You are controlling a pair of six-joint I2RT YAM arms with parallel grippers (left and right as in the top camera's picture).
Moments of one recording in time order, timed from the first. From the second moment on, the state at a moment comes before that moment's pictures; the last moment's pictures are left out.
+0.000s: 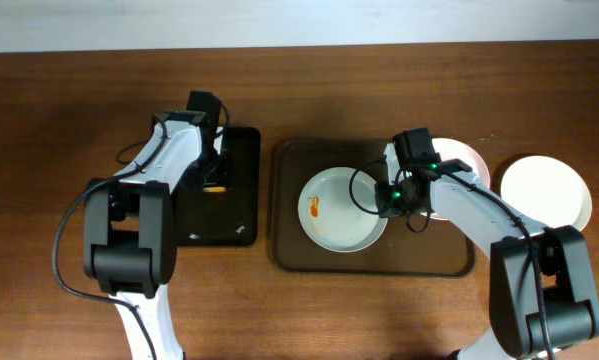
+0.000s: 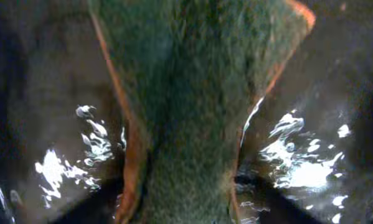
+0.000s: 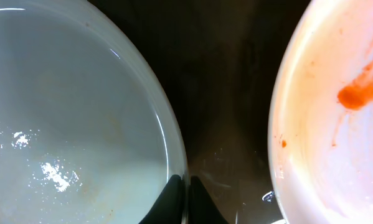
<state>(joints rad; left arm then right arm) -0.13 2.13 1.54 -0.92 -0.01 -0.15 0.20 1.77 1.03 -0.58 -0.12 0.11</state>
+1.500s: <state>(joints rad) -0.12 2.18 1.87 -1.25 0.11 0.02 0.20 1.77 1.03 -0.57 -0.12 0.11</state>
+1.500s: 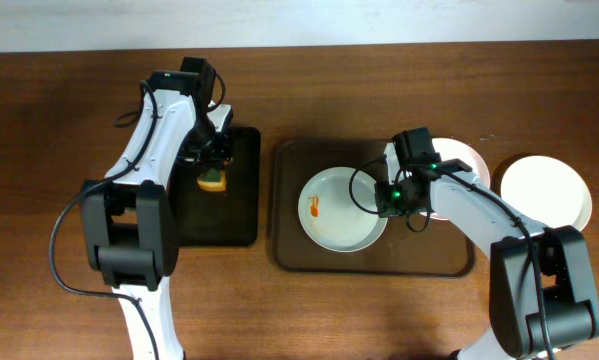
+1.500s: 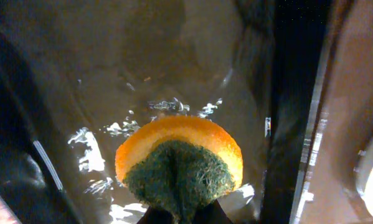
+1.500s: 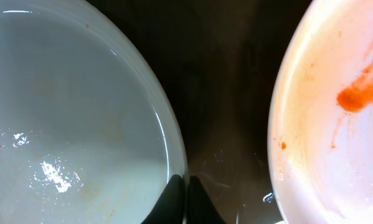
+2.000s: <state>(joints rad) -0.12 2.18 1.87 -1.21 0.13 0.04 0.20 1.77 1.03 -0.57 -0.14 0.11</state>
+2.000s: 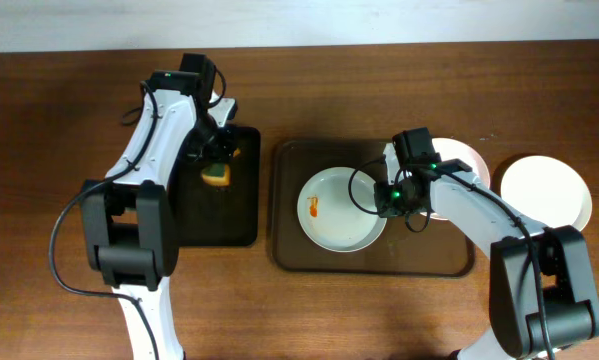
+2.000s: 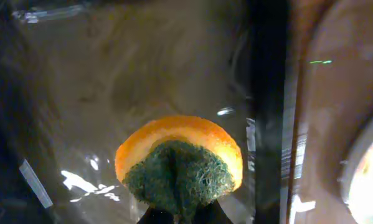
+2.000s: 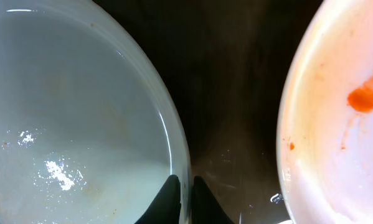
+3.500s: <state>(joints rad) -0.52 2.20 1.88 -1.08 0.34 0.13 0.08 1.77 1.05 -0.65 -0.45 0.11</state>
